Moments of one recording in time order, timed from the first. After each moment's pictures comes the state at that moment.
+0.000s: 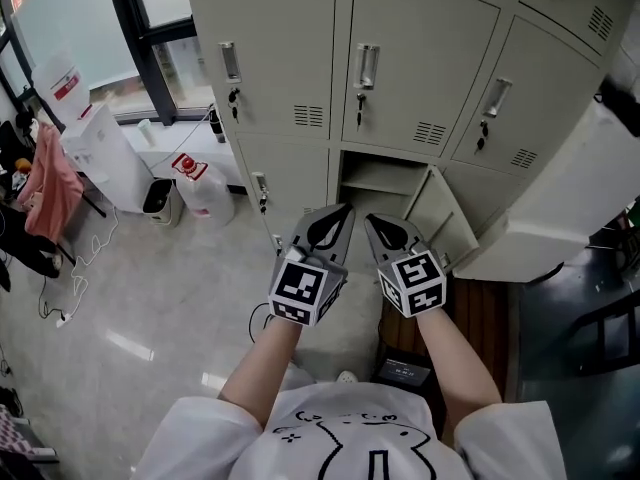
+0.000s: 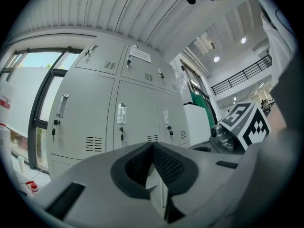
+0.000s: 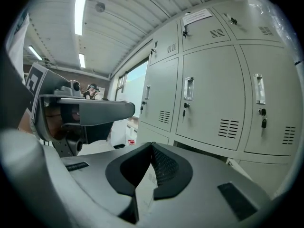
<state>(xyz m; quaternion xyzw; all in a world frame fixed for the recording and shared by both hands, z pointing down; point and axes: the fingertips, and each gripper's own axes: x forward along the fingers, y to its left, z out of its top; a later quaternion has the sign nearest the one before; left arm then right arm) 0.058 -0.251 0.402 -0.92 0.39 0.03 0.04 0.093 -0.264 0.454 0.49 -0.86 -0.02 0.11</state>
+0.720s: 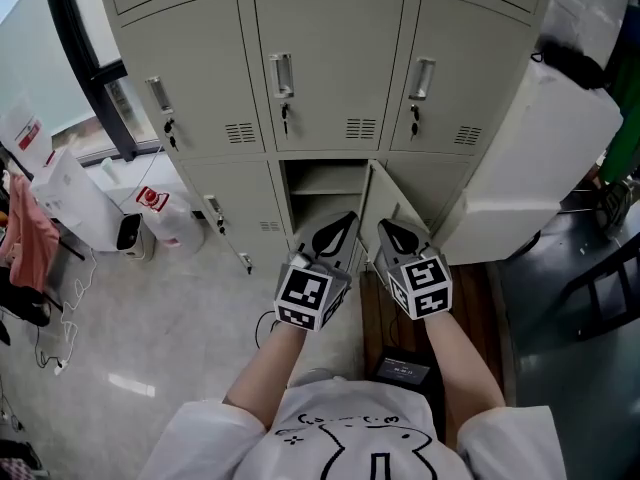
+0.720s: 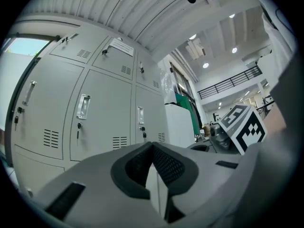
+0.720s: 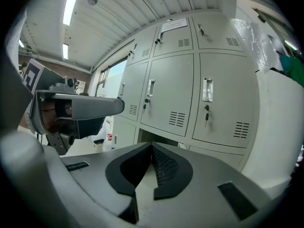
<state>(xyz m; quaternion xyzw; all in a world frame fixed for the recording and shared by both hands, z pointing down) 0.182 -0.219 0.407 -0.95 0.30 0.03 0.04 0.240 -0.228 0.460 0.59 -0.79 -0.01 0.13</state>
